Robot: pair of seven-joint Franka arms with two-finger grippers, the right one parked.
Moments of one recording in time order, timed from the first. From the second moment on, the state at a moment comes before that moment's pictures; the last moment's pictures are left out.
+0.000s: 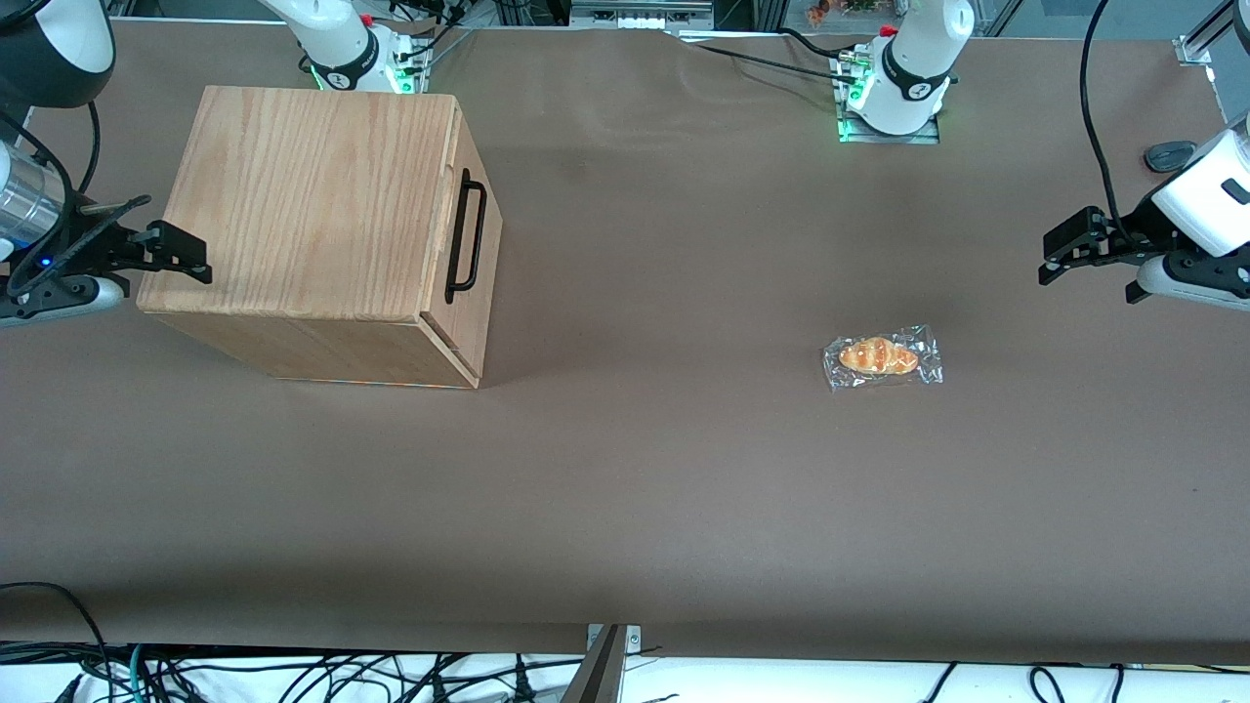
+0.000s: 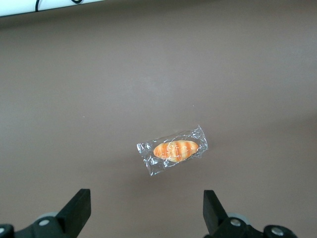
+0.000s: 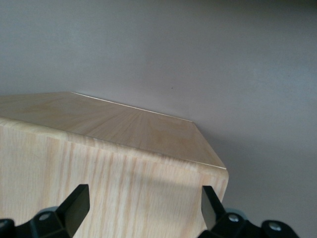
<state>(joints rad) 0.11 0.06 -0.14 -1.57 -0.03 1.68 0.15</state>
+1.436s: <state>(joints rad) -0.33 0.34 -0.31 -1.57 -0.24 1.94 -0.41</state>
